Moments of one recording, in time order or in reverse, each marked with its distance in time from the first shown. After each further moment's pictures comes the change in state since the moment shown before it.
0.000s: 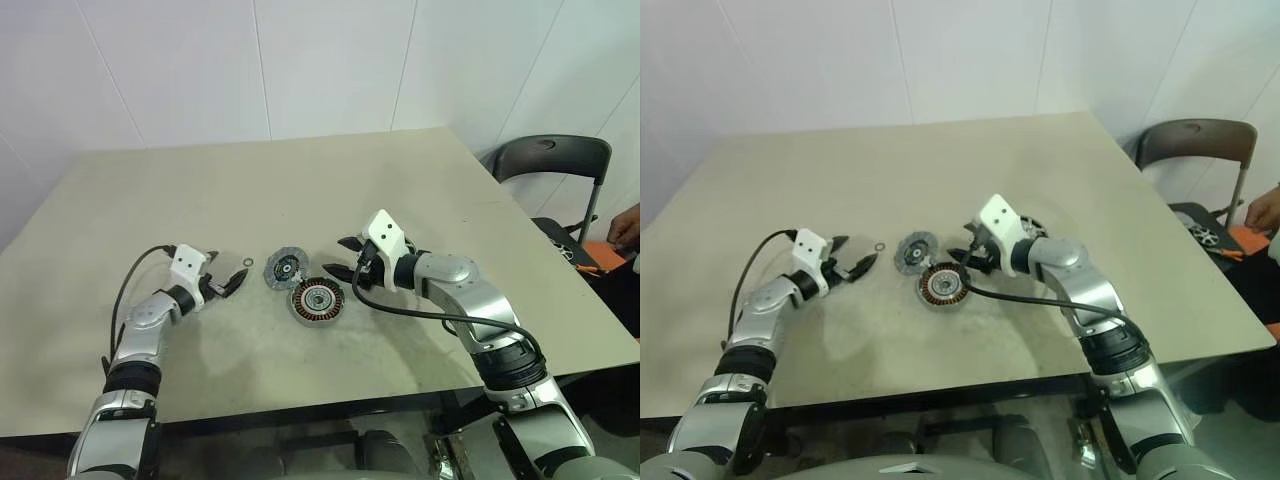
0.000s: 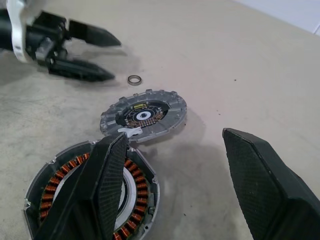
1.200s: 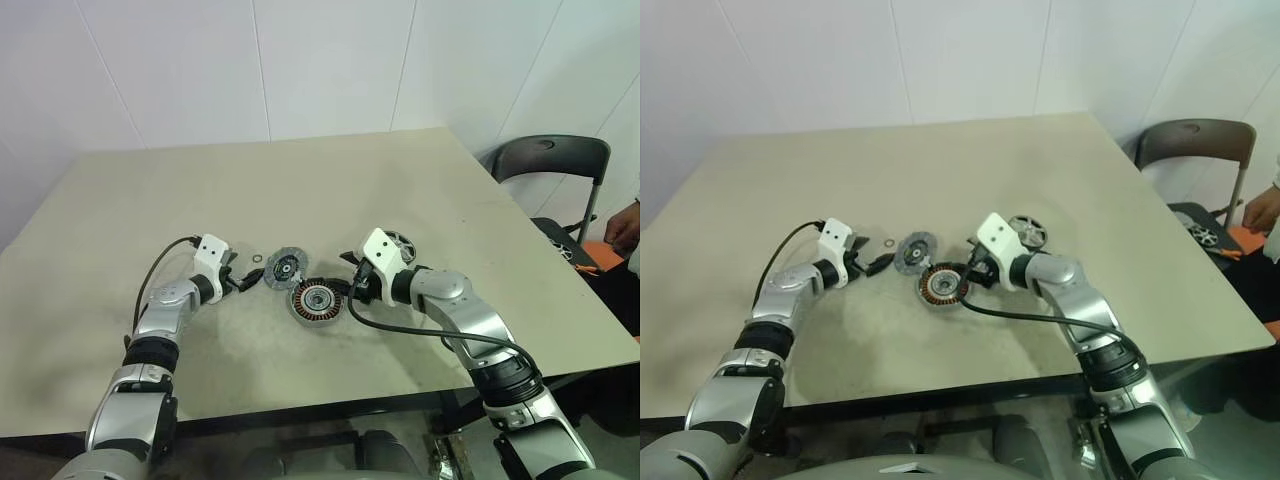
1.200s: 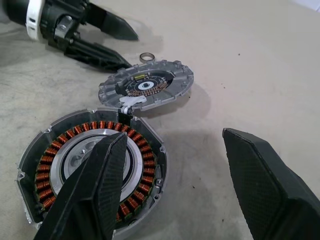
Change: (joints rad) left arm -0.127 -0.044 -0.034 0.069 0.053 0.198 -0.001; right arm 0.075 0.011 0.035 -0.010 -0.070 -0.033 -0.028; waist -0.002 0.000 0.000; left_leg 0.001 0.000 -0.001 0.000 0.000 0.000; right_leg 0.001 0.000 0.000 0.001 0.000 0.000
